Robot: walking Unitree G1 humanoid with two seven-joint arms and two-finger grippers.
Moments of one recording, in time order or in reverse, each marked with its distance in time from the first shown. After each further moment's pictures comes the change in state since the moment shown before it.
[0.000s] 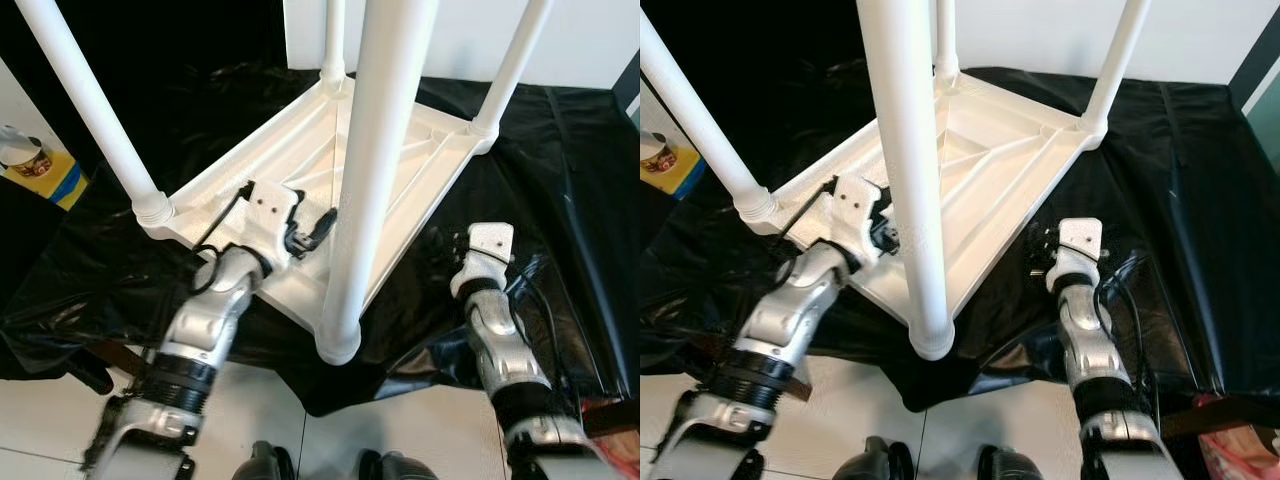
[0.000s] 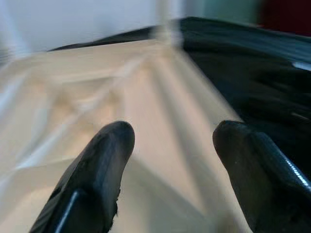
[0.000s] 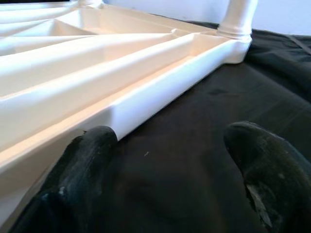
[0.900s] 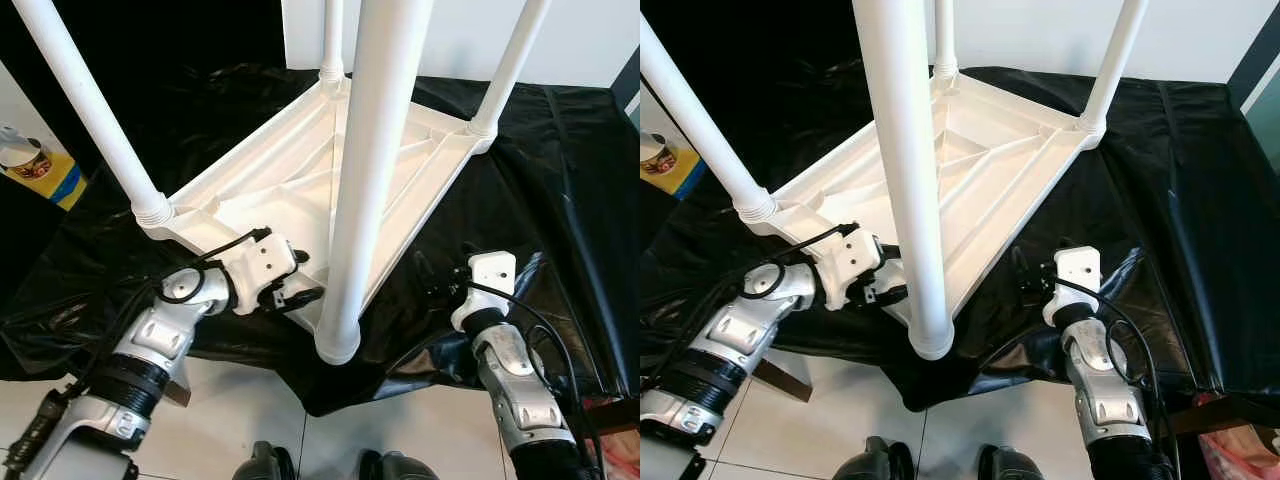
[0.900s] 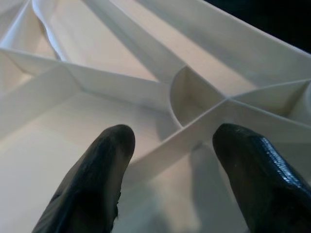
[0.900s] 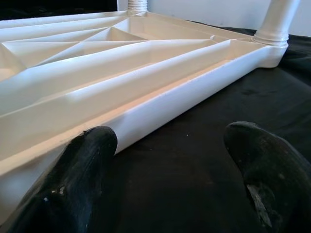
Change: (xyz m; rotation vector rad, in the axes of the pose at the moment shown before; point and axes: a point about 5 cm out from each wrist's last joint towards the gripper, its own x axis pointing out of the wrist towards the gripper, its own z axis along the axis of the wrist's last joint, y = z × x) left arm -0.023 0.007 -0.039 0.270 0.318 -0.265; right arm -0.034 0.004 0.011 0.011 -0.002 0.150
